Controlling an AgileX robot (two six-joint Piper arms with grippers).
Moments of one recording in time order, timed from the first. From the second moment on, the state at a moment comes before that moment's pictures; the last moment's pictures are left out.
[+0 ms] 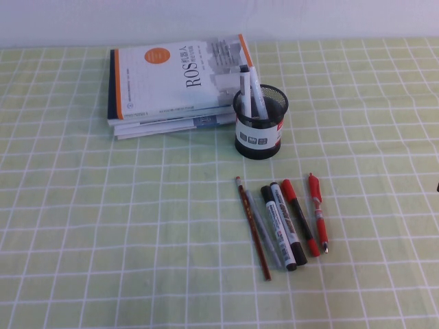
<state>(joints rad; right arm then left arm) 0.10 0.86 -0.56 0.77 0.46 -0.43 0.00 -0.02 0.03 -0.06 0.39 0.16</state>
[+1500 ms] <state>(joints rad) 0.69 1.93 -1.10 0.28 -0.74 -0.13 0.00 -0.02 0.03 -0.06 0.39 0.16</state>
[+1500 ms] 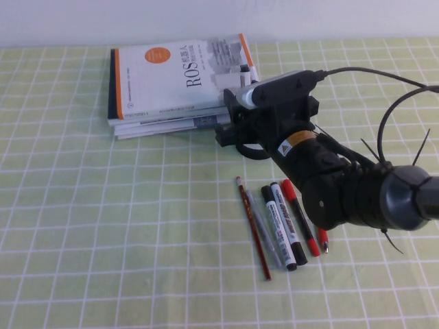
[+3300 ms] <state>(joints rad) 0.57 2.19 -1.48 0.33 -0.50 -0.20 0.00 -0.02 0.03 -0.06 0.39 0.16</state>
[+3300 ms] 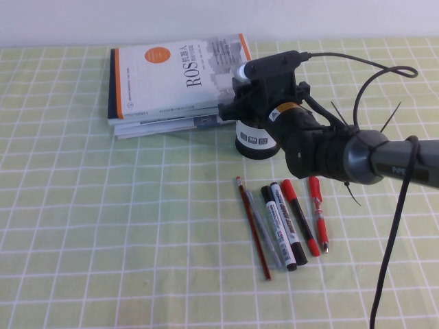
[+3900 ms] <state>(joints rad) 0.57 2.19 -1.48 0.33 -0.49 -0.20 0.00 -0.02 0.03 -0.06 0.39 0.16</state>
